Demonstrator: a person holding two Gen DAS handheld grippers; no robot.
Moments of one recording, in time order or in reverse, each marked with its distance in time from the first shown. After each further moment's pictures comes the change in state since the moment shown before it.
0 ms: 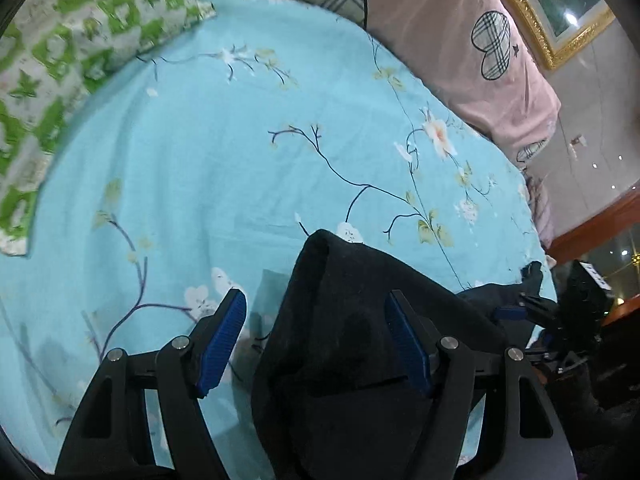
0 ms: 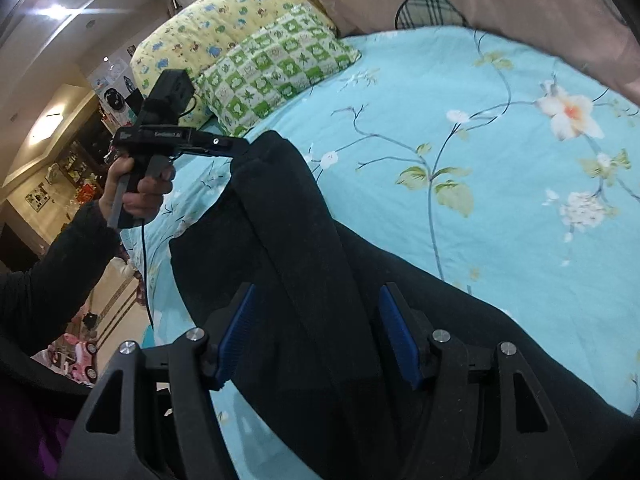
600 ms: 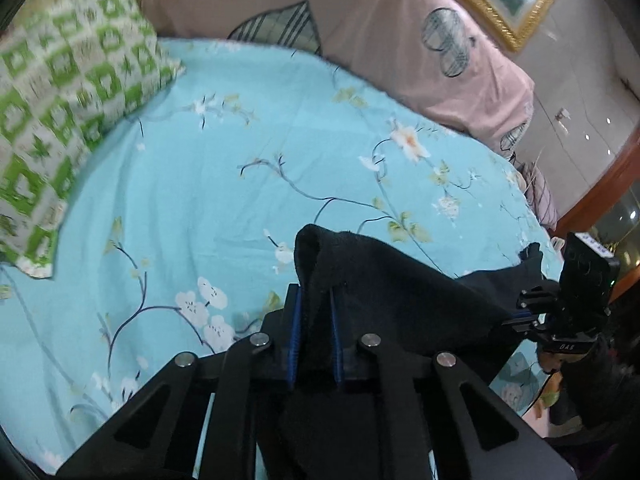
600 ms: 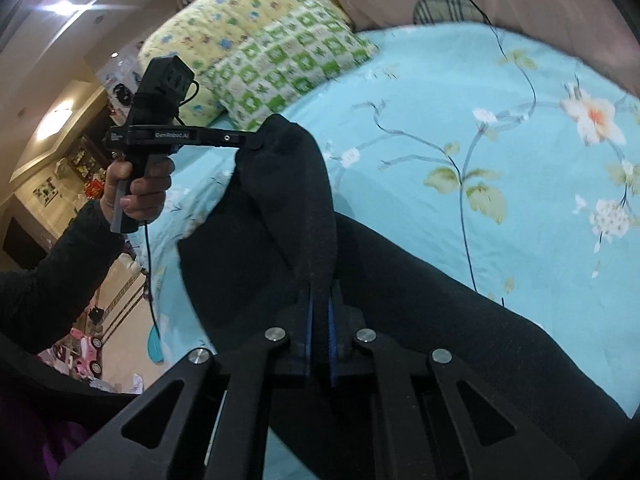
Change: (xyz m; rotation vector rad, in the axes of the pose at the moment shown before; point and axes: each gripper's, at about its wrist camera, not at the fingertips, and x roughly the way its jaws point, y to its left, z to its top) left arm -0.040 -0.050 -0.034 0.163 -0.150 0.066; right arm 0.008 0.018 0.004 -0.039 -0.012 0.026
